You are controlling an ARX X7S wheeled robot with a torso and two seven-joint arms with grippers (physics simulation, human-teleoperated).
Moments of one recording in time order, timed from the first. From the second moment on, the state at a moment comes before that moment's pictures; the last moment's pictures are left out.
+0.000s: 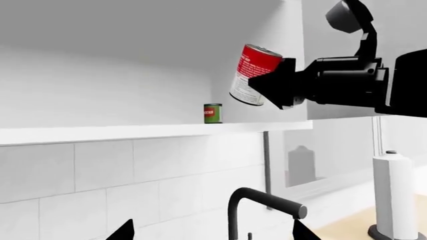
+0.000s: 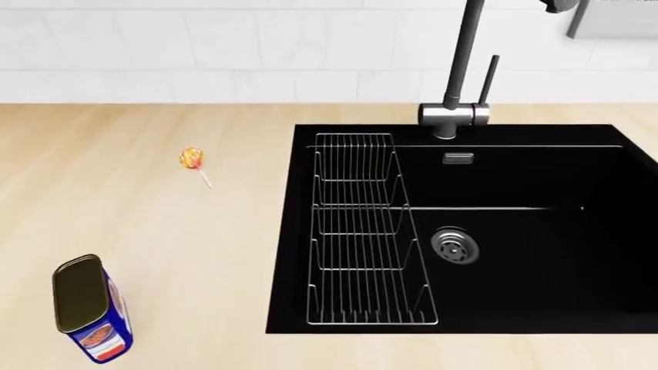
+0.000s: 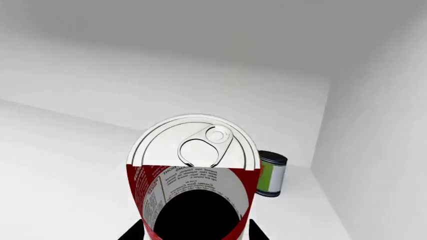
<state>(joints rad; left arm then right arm) -1.63 -0.68 0.18 0.49 -2.14 -0.97 -1.05 2.35 0.01 -0.03 0.98 -0.22 1.14 -0.48</state>
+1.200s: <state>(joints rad) -1.64 -0.71 0.20 0.51 -2.16 -0.95 -1.05 2.35 0.01 -0.03 0.97 -0.22 1.13 -0.48</state>
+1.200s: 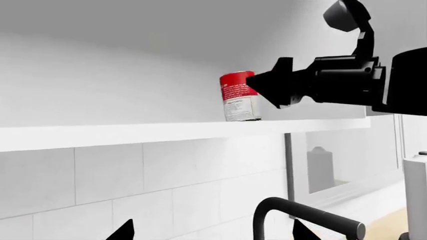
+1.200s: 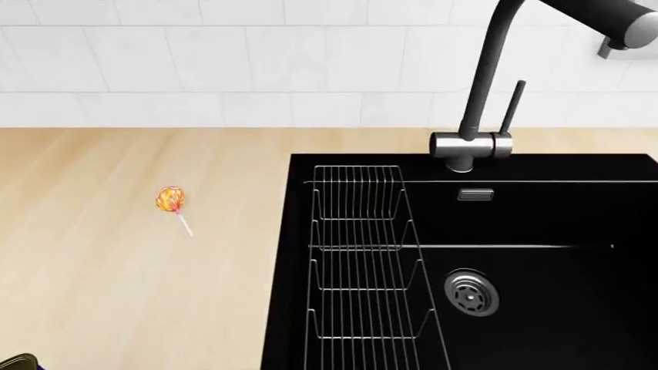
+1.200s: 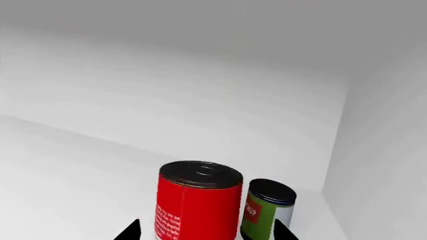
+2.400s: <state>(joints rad) -1.62 -0.73 0.19 0.52 -2.15 -0.92 -1.04 2.36 0.01 -0.03 0.97 -0.22 1.13 -0.48</state>
